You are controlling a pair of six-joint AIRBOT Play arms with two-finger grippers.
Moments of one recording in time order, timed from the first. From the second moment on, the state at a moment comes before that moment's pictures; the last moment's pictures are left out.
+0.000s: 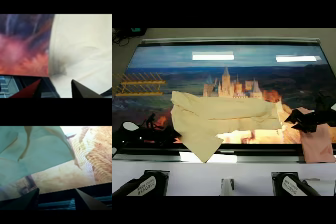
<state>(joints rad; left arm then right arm) 0.24 -1.11 0.47 0.90 -1.05 -1.42 -0.43 -1.16 0.92 -1.18 1.32 1.47</state>
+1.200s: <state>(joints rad) 0.17 -1.09 0.46 0.90 -0.93 -1.43 -0.43 -1.40 0.88 -1.13 1.15 1.42</state>
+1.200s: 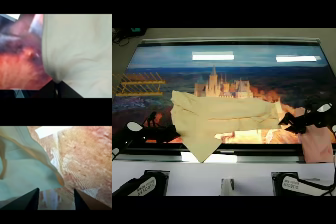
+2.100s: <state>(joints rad) 0.20 -0.92 1.11 0.88 -1.03 -1.40 -0.34 -1.09 1.24 -1.07 1.01 1.33</state>
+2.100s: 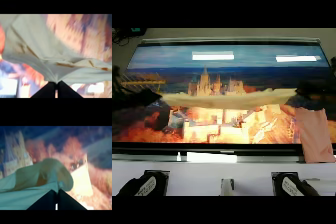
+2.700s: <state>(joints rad) 0.21 -0.78 2.21 1.04 -1.00 -1.54 -0.34 -0.59 1.71 -1.13 0.86 1.41</state>
